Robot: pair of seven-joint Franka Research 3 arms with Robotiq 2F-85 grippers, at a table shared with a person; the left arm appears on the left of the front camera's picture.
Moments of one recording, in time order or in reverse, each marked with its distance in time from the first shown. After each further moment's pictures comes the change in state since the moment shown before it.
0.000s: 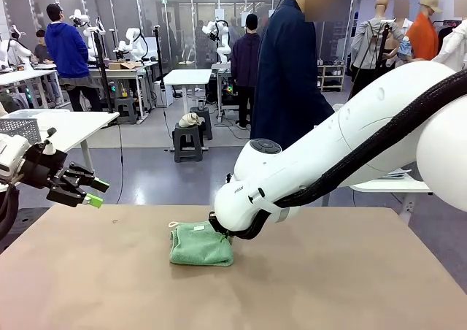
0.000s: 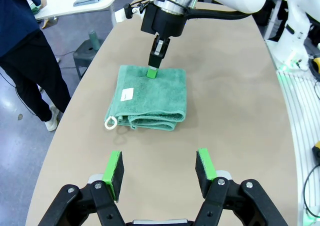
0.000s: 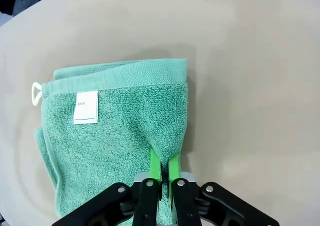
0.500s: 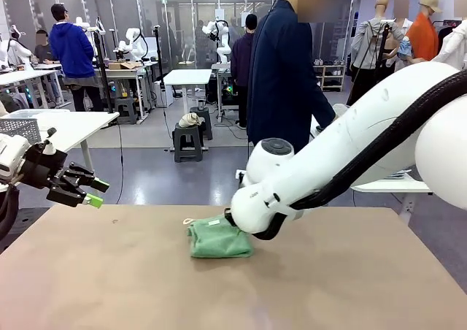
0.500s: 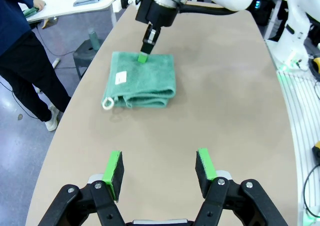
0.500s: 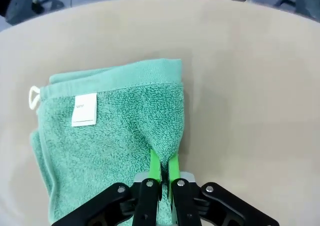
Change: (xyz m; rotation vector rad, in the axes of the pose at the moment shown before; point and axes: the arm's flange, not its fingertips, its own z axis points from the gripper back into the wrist) left arm 0.000 0.000 0.000 0.000 0.000 0.000; right arm 0.031 -0.056 0.009 -0.061 -0.117 0.106
